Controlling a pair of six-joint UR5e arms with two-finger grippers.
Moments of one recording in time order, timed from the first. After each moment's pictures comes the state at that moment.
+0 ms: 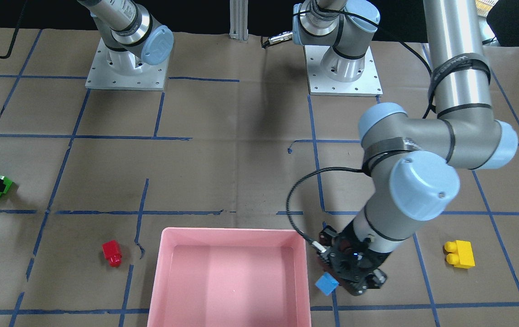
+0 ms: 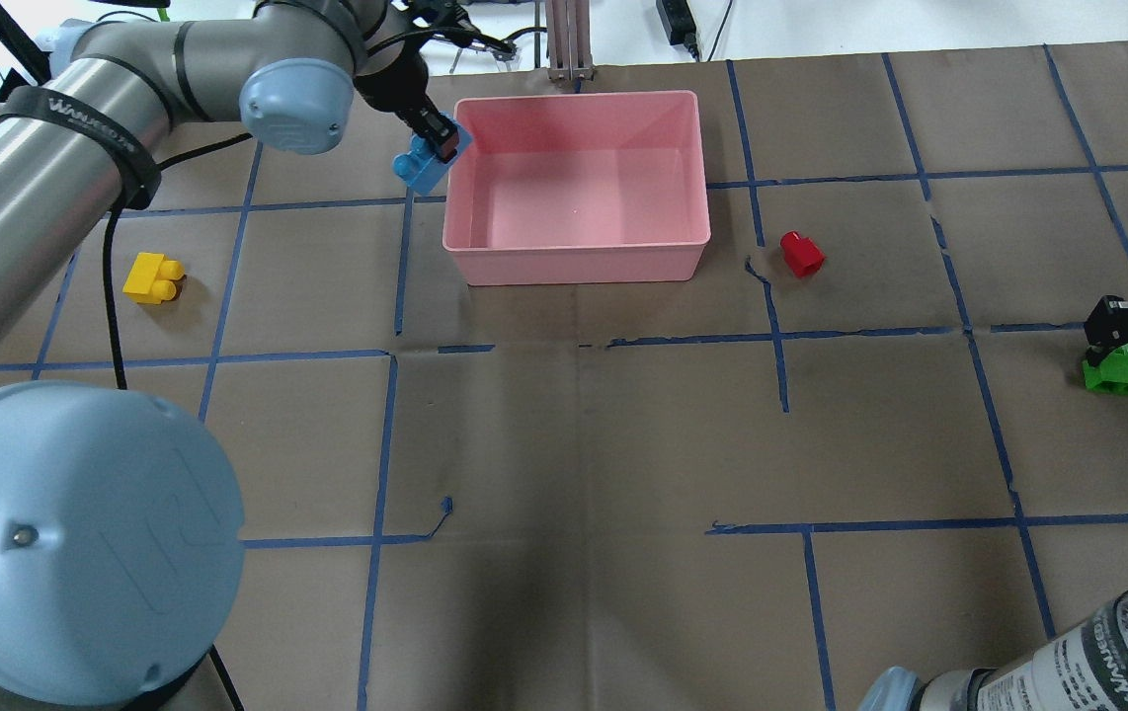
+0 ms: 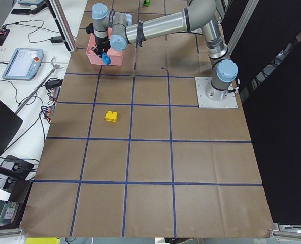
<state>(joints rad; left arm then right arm) -1.69 -2.18 -1.25 -1.10 1.44 0.76 0.89 -1.12 1.80 -2.14 -1.68 -0.50</state>
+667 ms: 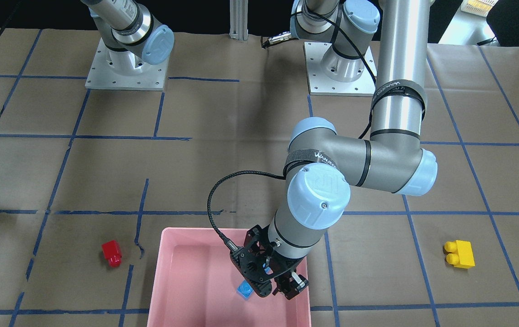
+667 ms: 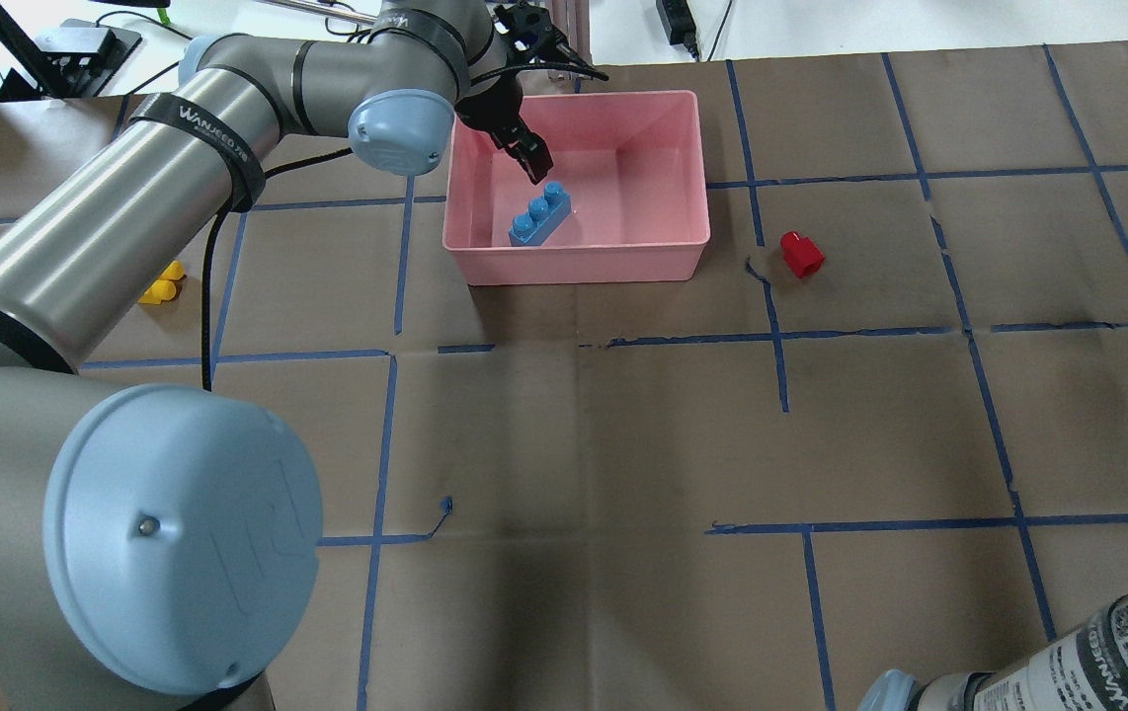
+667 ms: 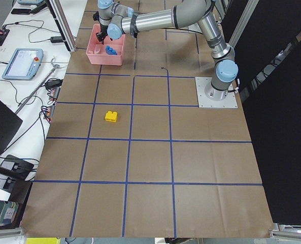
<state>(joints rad) -1.73 -2.23 -1.23 -1.06 1.43 0.70 0.92 -1.14 1.54 -1.93 -1.67 -0.49</state>
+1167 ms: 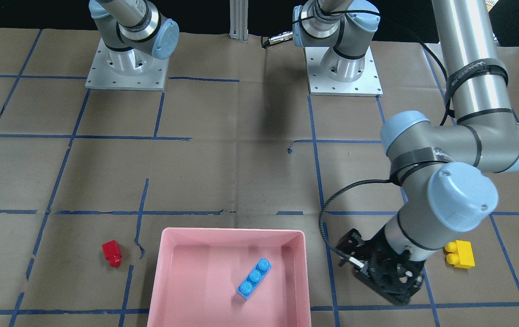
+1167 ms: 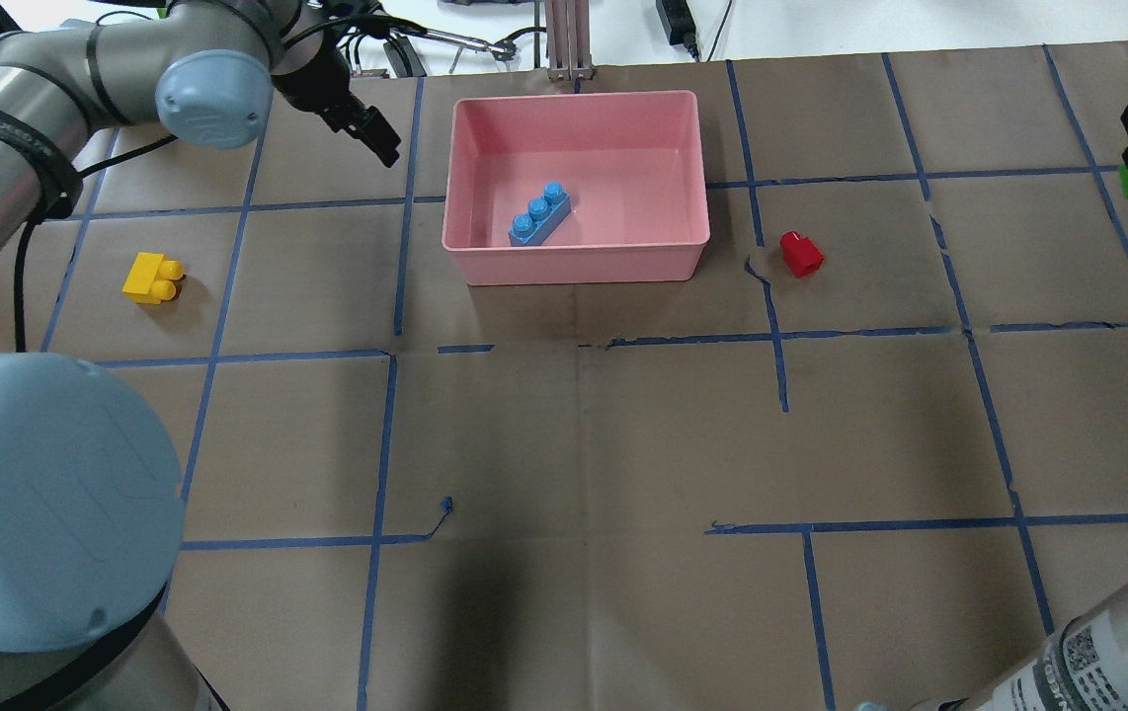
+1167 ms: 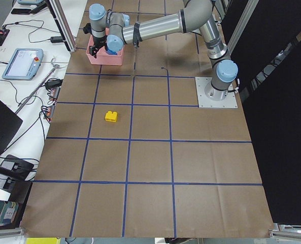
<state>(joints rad) -1.46 -2.12 -1.34 -1.12 1.48 0.74 1.12 -1.13 1.21 -1.63 -1.66 -0.37</state>
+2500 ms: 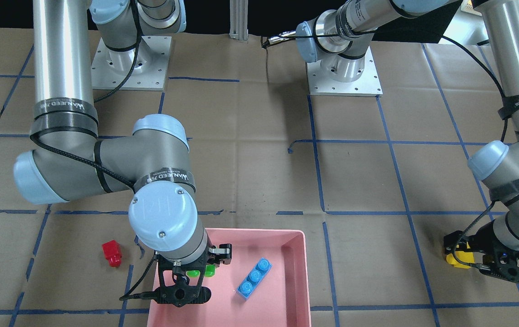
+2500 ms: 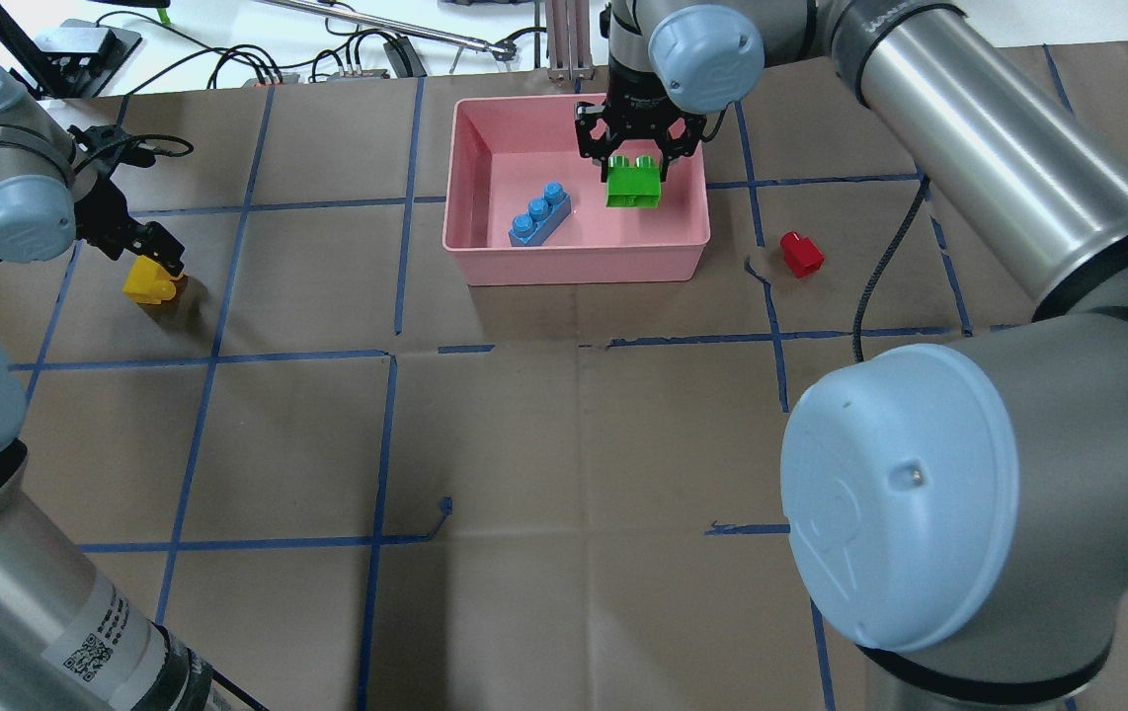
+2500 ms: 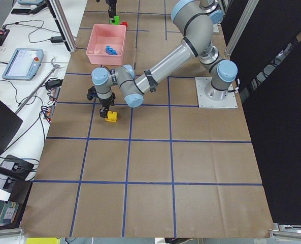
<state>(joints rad) -1.11 -2.22 -1.48 -0.96 1.62 0.75 1.79 -0.84 1.07 -1.79 -1.52 0.23</state>
